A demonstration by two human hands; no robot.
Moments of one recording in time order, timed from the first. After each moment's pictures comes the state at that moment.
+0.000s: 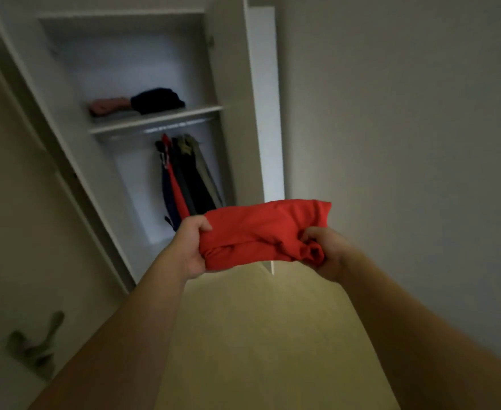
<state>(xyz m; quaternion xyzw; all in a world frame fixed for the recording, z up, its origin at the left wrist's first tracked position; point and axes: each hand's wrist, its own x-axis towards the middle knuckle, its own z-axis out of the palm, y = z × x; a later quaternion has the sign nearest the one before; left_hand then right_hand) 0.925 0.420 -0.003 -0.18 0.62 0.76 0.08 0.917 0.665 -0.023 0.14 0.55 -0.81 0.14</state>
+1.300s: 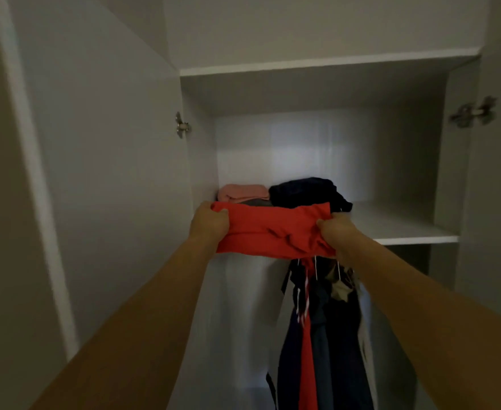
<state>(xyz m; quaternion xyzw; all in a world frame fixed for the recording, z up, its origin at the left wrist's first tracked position) 0.177 -0.162 0.170 -0.24 0.76 0.45 -0.40 0.073 0.050 0.159 -0.14 0.75 -0.65 0.01</state>
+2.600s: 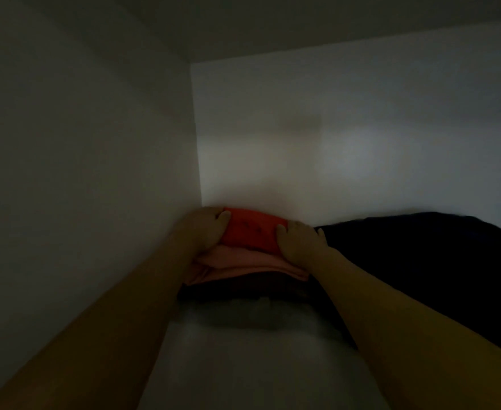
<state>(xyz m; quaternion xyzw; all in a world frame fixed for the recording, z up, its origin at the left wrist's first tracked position) -0.334 -0.534 0.173 -0.23 0.93 0.08 -0.29 -0.460 -0.359 0.150 -0.38 0.91 -0.17 -0.06</state>
